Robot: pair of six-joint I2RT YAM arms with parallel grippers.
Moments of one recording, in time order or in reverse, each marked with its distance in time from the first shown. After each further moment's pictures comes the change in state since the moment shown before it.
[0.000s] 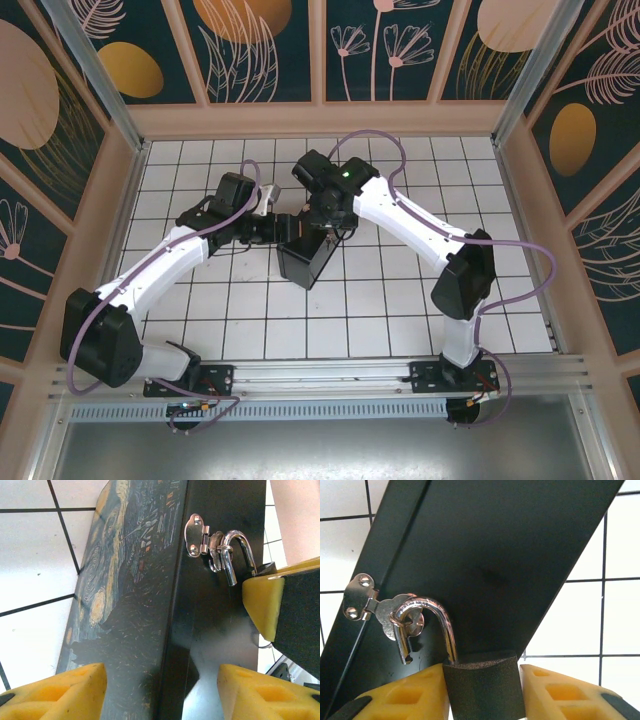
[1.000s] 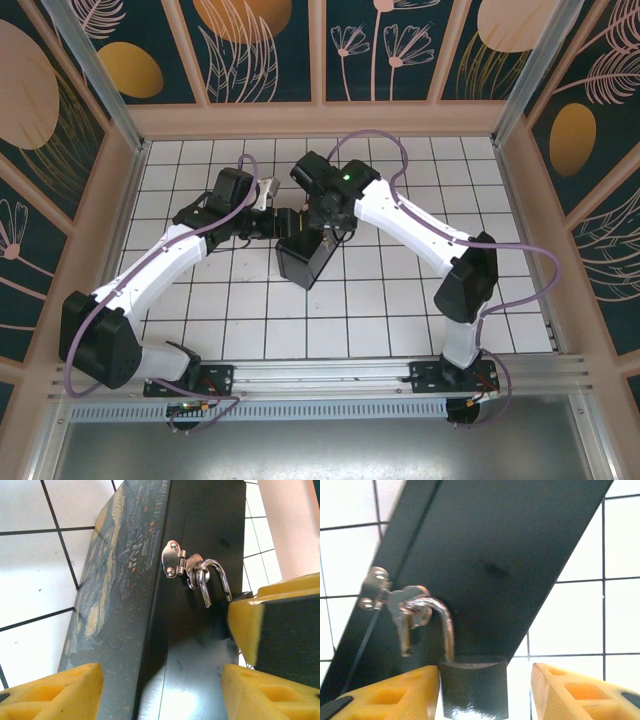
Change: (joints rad) left arm 0.000 -0.007 0.037 -0.005 -0.015 0.000; right arm 0.023 -0.023 0.015 0.008 0.032 0.029
